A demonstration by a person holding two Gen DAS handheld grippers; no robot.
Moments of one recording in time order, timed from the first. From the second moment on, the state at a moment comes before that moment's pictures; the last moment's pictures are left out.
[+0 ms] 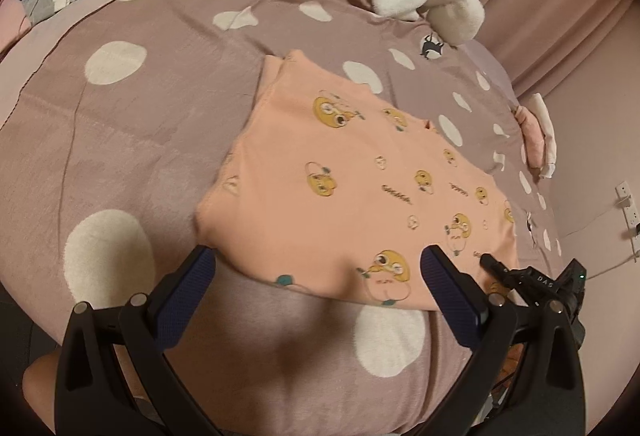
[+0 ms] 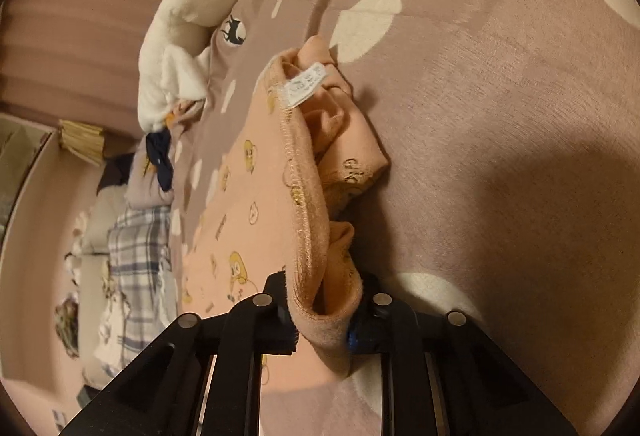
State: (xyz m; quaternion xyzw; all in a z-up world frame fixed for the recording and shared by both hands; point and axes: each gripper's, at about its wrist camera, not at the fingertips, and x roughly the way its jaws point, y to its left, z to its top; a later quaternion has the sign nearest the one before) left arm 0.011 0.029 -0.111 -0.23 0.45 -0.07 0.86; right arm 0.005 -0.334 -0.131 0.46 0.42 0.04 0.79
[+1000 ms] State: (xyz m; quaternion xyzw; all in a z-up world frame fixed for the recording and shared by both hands) left arm -0.022 0.157 -0.097 -0.34 0.41 0.03 0.85; right arm 0.048 -0.069 -0.065 0.09 0.45 0.28 0.85
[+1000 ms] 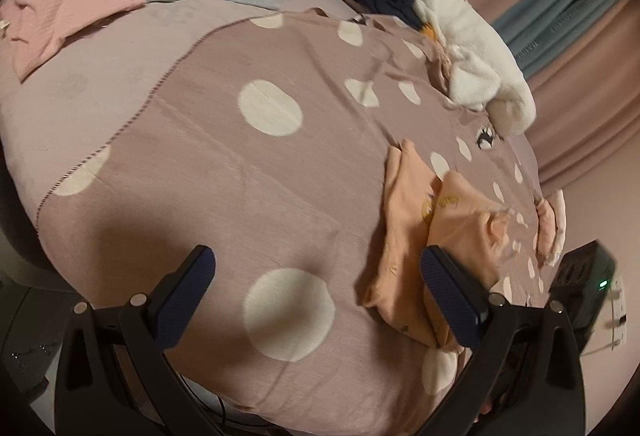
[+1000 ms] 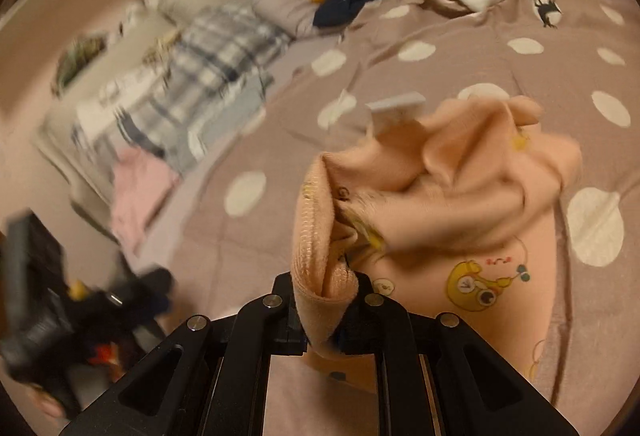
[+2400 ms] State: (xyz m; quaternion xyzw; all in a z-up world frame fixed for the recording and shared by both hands) left arm -0.013 0.149 -0.105 -0.33 0.43 0.03 0.84; right arm 0.075 -0.167 -0.079 0.29 0.49 0.27 0.78
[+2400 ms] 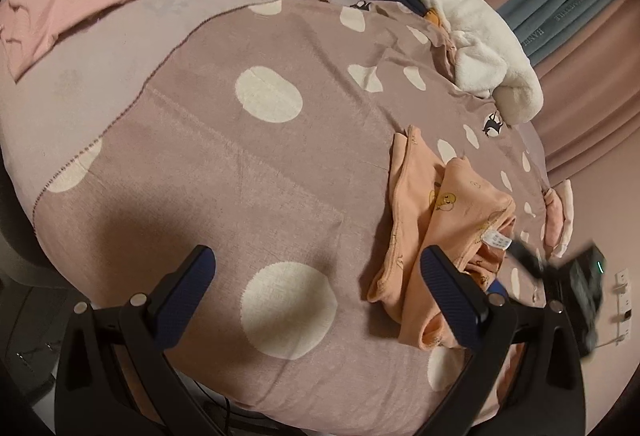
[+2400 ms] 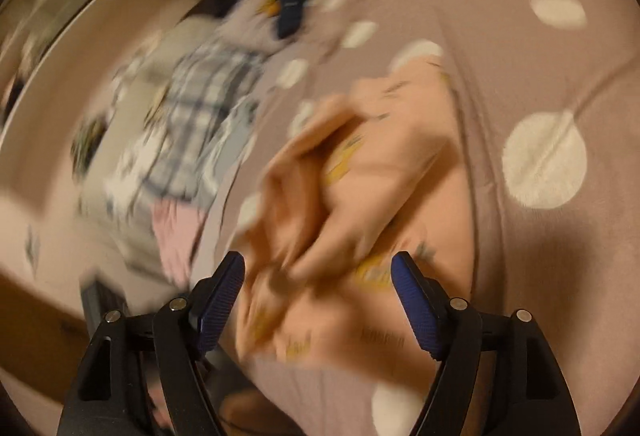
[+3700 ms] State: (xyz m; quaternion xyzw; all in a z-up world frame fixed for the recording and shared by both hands) left arm 0.028 0.095 -0.151 -0.38 0.45 -0.18 0.79; right arm 0.085 -0.204 -0.120 0.31 0.47 0.29 0.77
